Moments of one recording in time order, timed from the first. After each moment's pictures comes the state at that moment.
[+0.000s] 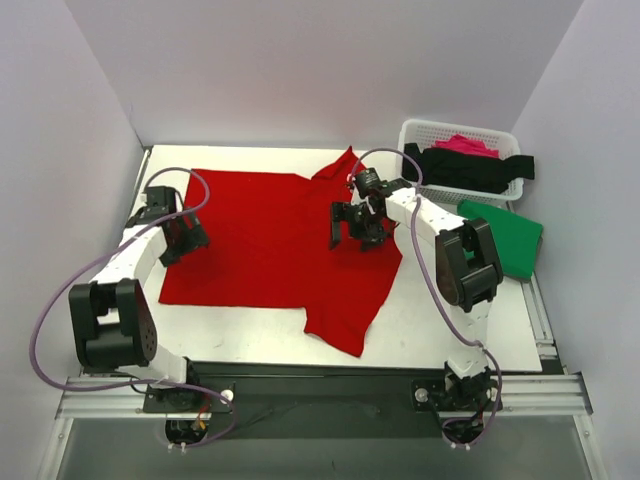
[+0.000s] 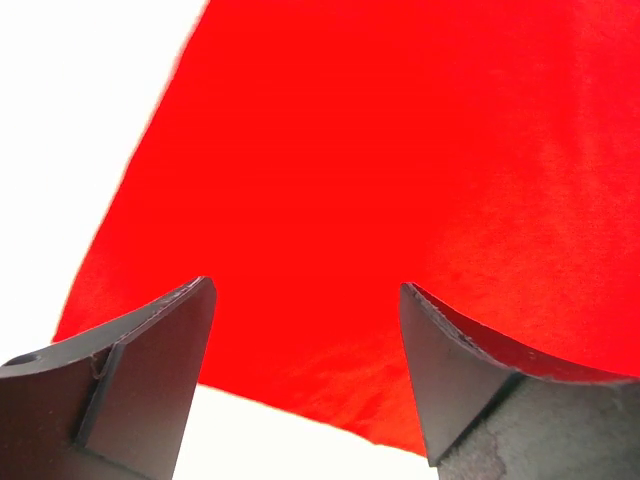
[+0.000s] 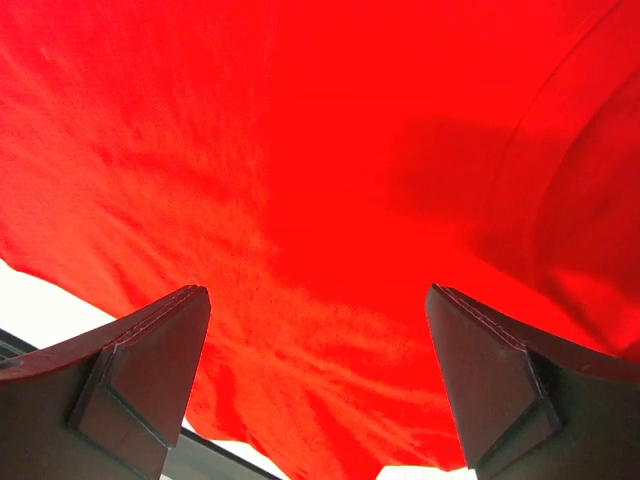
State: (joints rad) left arm 0.07 1.56 1.09 -0.58 -0.07 -0.44; right arm 0.44 2.03 1.56 -0.72 -0.26 0.35
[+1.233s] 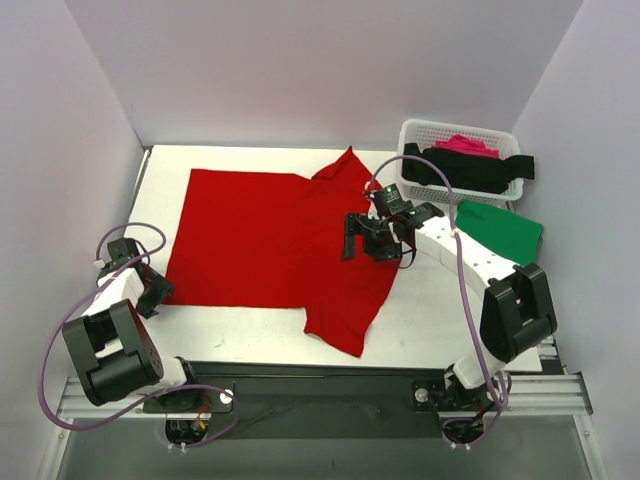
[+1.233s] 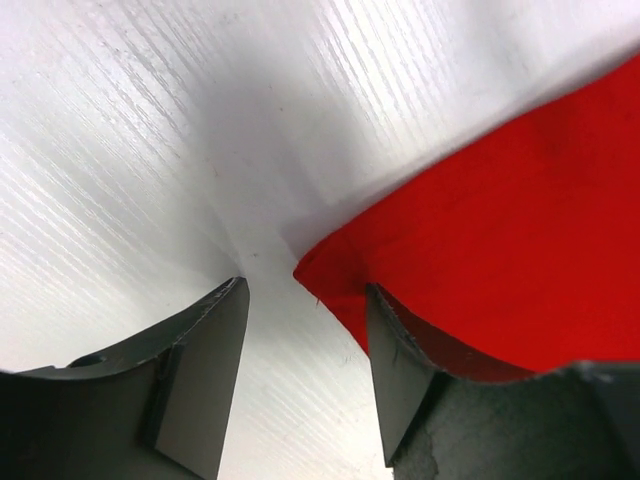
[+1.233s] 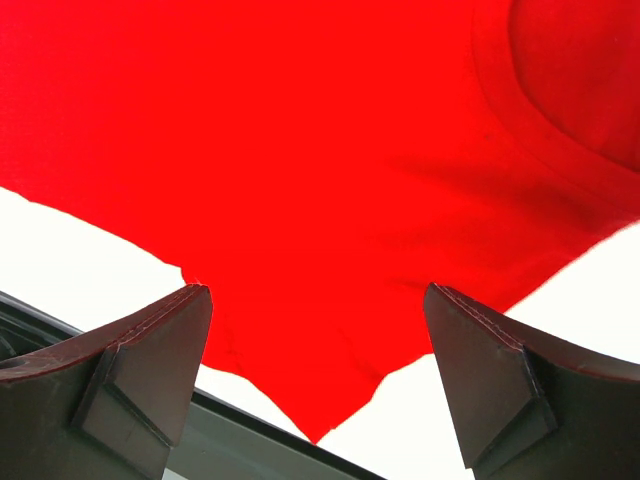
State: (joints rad) left arm 0.42 1.36 0.68 -0.52 -0.12 -0.54; right arm 0.49 1.59 1.18 -0.64 -0.16 0.42
